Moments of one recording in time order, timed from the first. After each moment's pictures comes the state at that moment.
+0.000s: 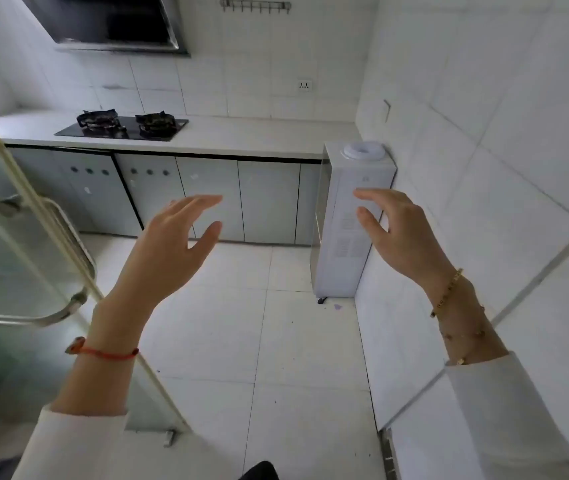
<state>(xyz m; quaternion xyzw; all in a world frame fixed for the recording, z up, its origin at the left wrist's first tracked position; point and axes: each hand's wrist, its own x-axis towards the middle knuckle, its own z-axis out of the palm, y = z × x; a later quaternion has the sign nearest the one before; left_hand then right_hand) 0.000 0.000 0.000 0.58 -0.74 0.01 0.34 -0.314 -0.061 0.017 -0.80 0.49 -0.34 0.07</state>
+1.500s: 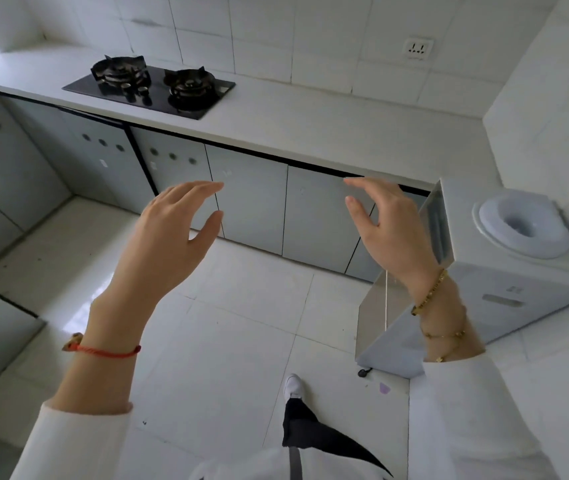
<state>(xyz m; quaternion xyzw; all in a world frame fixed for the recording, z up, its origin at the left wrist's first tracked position) 0.150 -0.547 -0.045 0.73 -0.62 0.01 0.29 -0.104 -0.685 -0.050 -0.84 0.42 -0.31 0.15</state>
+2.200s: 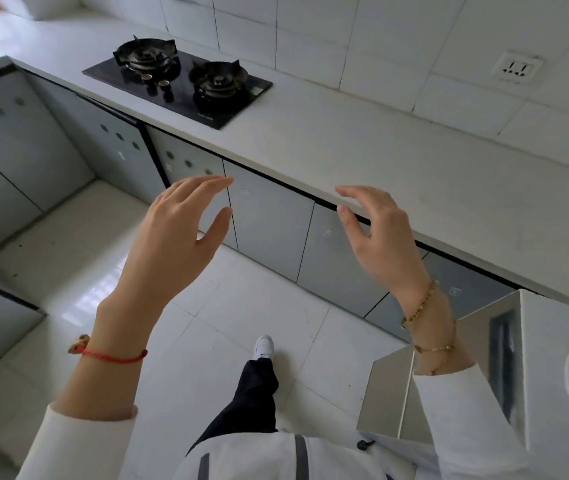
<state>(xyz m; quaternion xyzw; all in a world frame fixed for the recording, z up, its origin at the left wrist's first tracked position) 0.226 -0.797 -0.056 0.76 -0.57 0.04 0.29 0.015 -0.958 -0.068 -0.87 0.34 -0.28 0.22</state>
